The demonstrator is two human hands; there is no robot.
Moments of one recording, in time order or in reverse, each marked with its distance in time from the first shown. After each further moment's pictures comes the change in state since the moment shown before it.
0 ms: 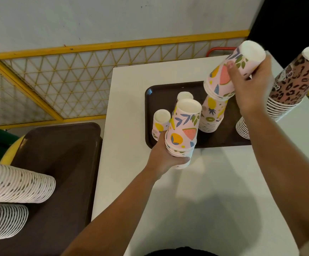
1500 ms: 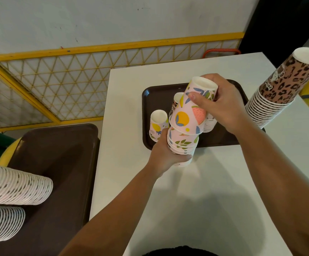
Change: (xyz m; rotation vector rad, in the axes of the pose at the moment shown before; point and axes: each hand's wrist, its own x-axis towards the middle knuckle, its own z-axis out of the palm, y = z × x) left_hand 0.001 0.013 0.008 0.029 0.008 0.020; right_hand -0.044 -0.031 0.001 -0.066 -0.533 -0.076
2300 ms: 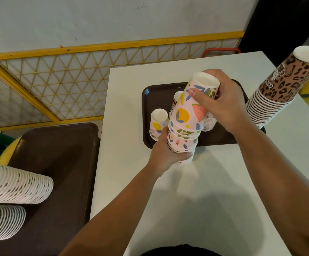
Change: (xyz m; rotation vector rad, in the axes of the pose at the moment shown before) left_hand -0.003 0.001 0.001 -0.002 0.014 0.013; right_hand -0.002 -0.001 0.003 0.005 0.075 -0.036
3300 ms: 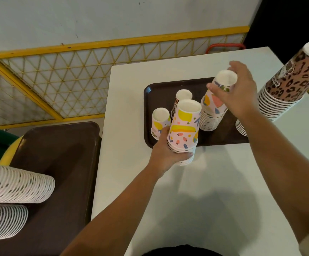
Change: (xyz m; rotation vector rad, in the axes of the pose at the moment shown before) left_hand 0.007 -0.009 0.000 0.039 -0.001 -0.023; right_hand 0.036 0.071 -0.017 -0.349 0.138 0.104
